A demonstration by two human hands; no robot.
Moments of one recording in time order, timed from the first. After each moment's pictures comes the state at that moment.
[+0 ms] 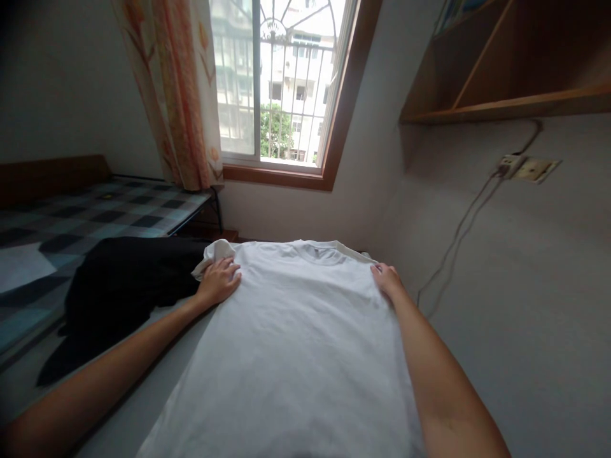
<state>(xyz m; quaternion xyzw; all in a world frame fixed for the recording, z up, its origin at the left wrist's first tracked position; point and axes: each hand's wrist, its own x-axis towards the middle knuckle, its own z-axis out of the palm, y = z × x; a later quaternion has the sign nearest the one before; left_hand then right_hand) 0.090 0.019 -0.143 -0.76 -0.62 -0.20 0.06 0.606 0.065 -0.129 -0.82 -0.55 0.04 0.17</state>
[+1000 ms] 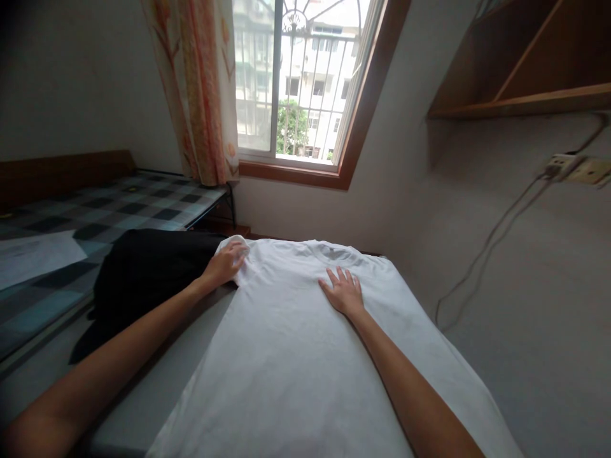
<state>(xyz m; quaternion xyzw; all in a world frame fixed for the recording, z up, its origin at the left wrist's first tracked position) 0.065 0.035 -0.112 -0.75 -0.61 -0.24 0.02 0.427 0.024 -0.143 -0.70 -0.72 -0.01 0.02</state>
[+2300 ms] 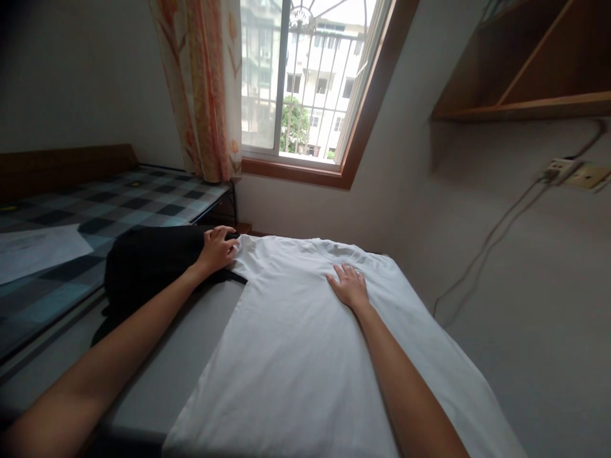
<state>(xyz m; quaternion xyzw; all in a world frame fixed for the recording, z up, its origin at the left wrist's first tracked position) 0.021 0.050 -0.109 -0.78 -0.55 -0.25 0.16 0.433 0.032 -0.145 -0.70 -0.72 -0.03 0.04</state>
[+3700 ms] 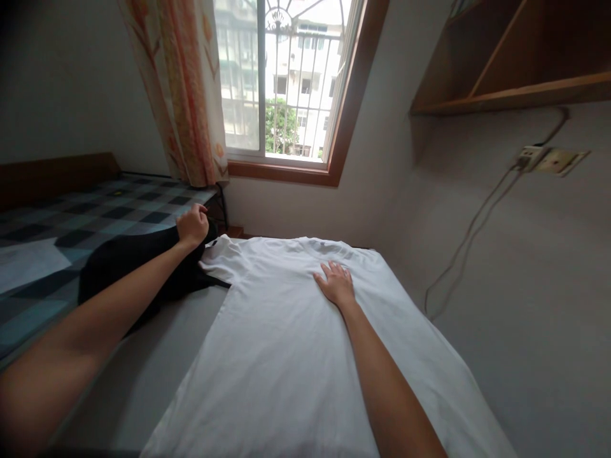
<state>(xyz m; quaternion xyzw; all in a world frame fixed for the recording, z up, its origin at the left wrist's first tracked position) 0.011 0.113 -0.051 -0.56 -0.76 -0.30 0.13 0.430 0.026 -0.147 -0.70 -0.71 -0.01 0.08</state>
